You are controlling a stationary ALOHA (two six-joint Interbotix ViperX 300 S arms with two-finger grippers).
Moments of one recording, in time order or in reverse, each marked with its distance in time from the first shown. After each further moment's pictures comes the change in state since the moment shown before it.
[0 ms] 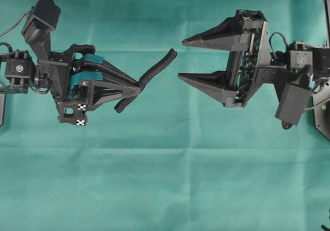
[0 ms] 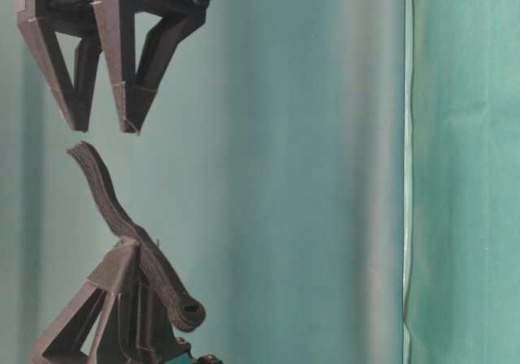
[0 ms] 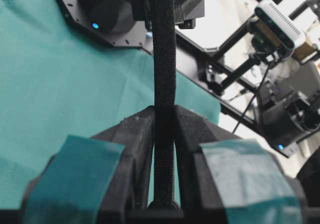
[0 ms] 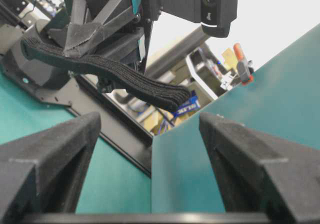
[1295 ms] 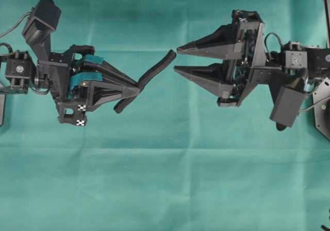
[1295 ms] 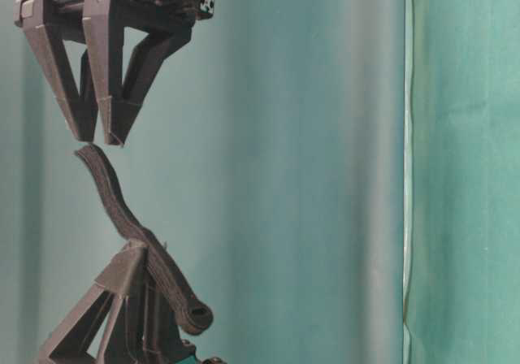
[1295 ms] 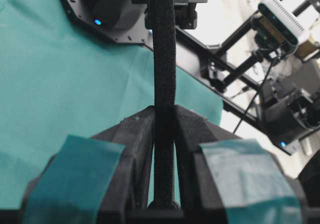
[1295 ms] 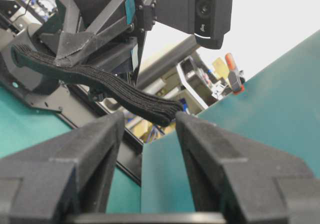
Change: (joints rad) left arm 0.000 0.002 0.008 0.000 0.000 0.002; right arm 0.000 0.034 -0.015 0.000 -0.040 -0.038
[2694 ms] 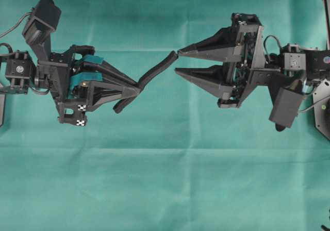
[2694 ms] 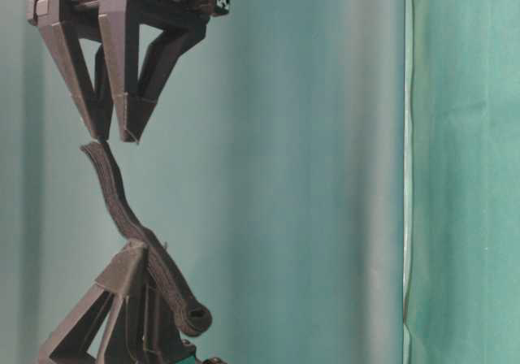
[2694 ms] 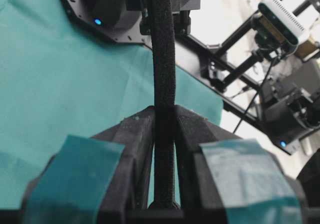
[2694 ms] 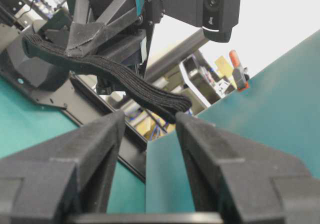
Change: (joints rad) left arm 0.000 -0.002 0.000 -0.002 0.000 -0.002; right arm -0.002 0.011 0.023 0.000 -0.034 0.003
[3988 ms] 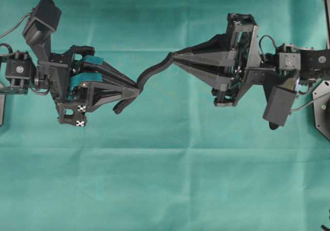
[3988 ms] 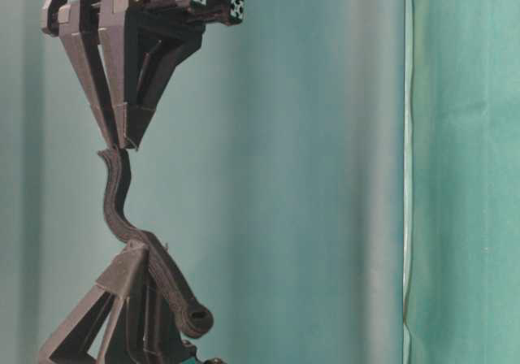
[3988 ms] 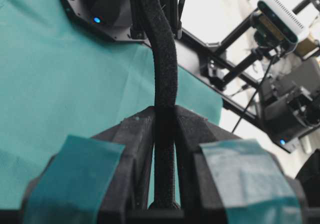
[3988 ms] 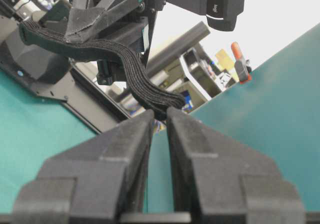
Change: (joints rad) left arm -0.002 0.002 0.002 0.002 0.000 0.000; right arm -0.005 0.029 -0.003 0.003 -0.003 0.000
